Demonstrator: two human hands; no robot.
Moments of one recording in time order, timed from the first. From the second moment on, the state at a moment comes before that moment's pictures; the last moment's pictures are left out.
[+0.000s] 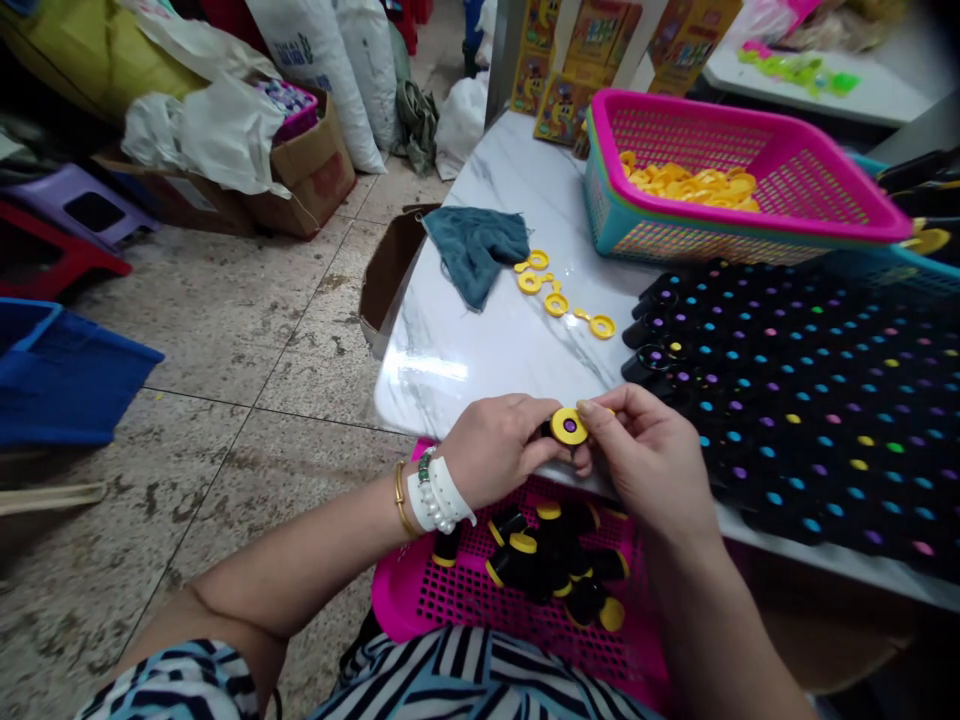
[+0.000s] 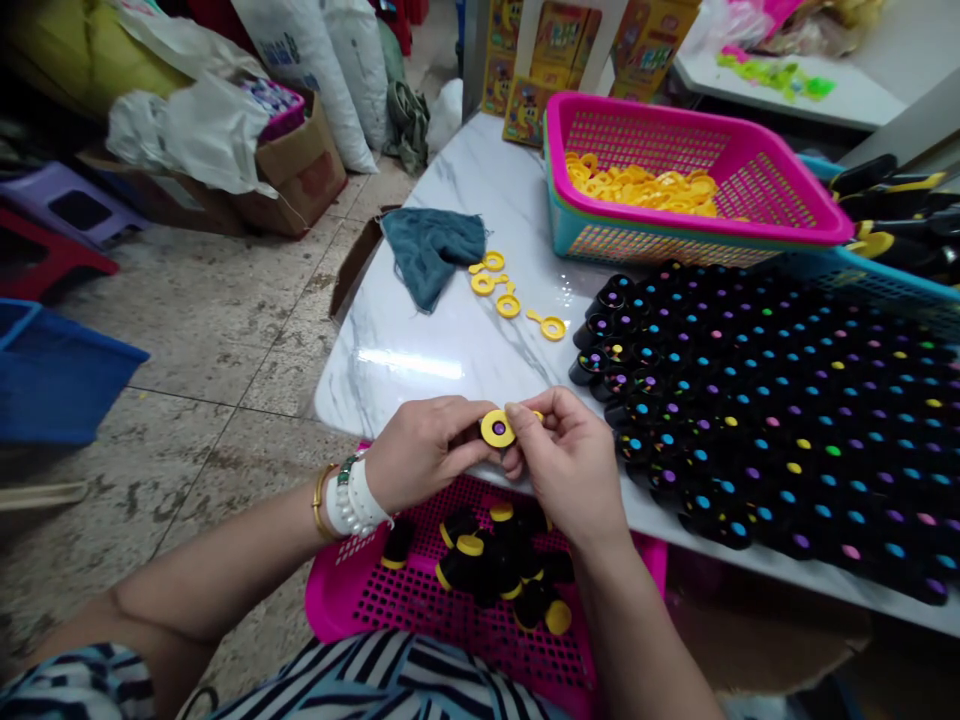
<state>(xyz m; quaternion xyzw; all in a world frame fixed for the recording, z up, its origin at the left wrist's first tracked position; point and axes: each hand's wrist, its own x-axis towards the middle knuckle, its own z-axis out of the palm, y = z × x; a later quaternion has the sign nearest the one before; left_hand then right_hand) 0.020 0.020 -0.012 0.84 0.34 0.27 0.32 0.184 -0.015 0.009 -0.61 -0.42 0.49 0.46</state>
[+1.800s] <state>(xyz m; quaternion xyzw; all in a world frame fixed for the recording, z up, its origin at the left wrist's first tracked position) 0.034 0.001 -0.015 0.85 0.41 0.29 0.18 0.189 -0.041 -0.002 -0.58 -0.43 0.45 0.52</state>
